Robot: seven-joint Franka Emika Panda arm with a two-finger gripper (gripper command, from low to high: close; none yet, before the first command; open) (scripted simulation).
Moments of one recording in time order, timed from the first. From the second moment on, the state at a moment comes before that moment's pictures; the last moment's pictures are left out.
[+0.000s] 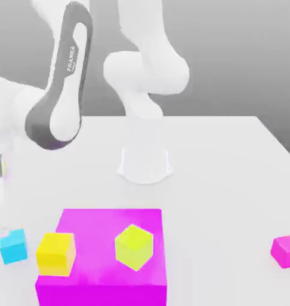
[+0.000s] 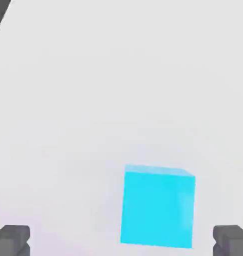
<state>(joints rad) -0.47 0.28 -0.20 -2.49 0.15 2.77 1.20</state>
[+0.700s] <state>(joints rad) -0.43 0.14 -0.11 -2.45 0.14 2.65 1.15</state>
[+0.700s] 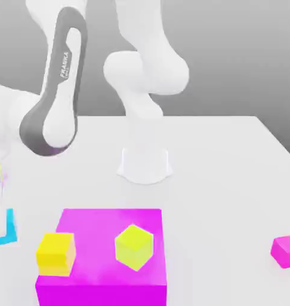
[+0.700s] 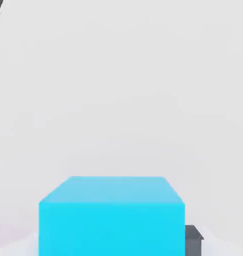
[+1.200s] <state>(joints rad) -0.12 -0.02 0.07 -2.51 0.01 2.49 0.97</state>
